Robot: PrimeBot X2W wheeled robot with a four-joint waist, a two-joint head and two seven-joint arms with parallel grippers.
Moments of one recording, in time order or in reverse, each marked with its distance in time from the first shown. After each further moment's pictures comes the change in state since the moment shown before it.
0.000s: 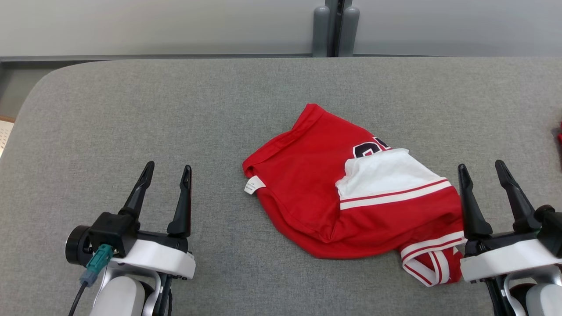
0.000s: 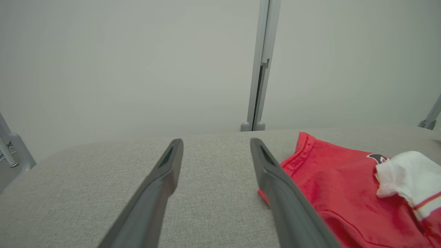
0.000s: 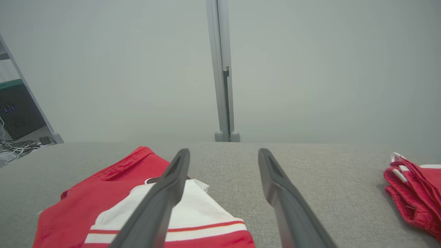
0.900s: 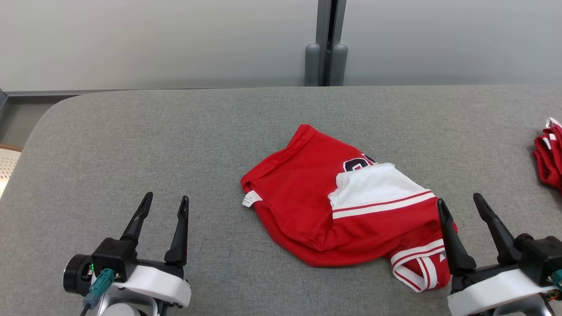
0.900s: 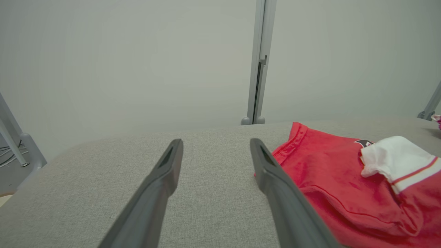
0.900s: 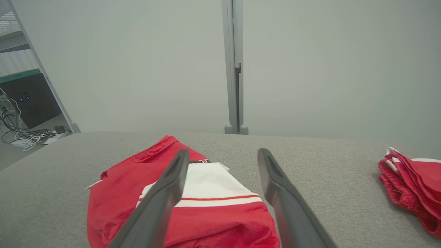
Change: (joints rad) left arm 0.097 0.027 -0.009 -0.002 0.006 0.016 0.015; right arm 0.150 0.034 0.032 -0.168 -0.040 0.000 0.135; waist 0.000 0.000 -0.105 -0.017
